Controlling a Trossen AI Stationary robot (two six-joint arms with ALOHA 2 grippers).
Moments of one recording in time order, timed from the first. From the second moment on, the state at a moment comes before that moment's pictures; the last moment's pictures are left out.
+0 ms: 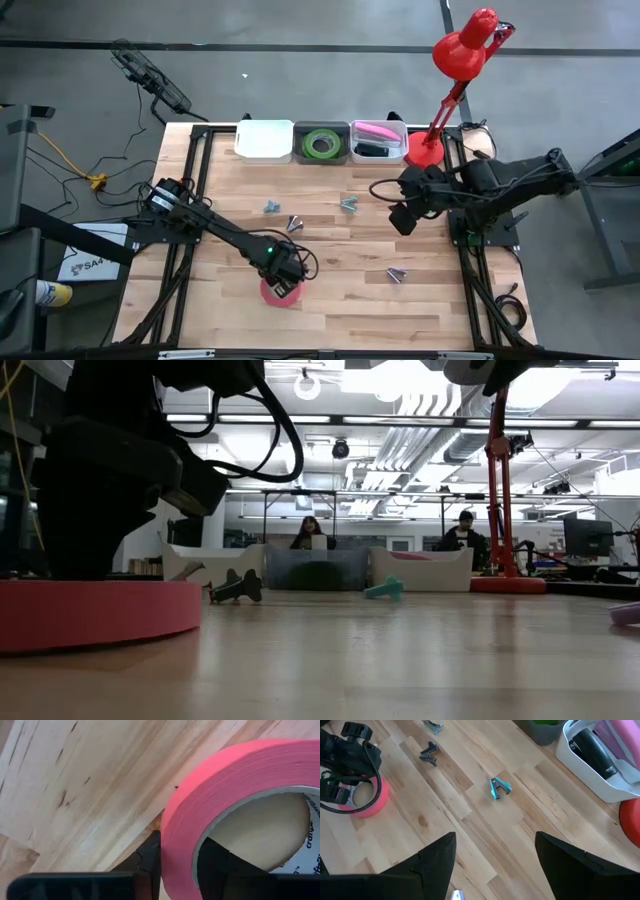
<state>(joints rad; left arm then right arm) -0.43 1.89 1.20 -0.82 0.10 -1.13 0.25 1.25 1.42 -1.25 0.37 0.89</state>
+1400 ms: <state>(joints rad) -0.02 1.72 1.46 -0.98 -0.04 -0.76 0.26 1.25 1.42 -1.25 0.45 0.92</state>
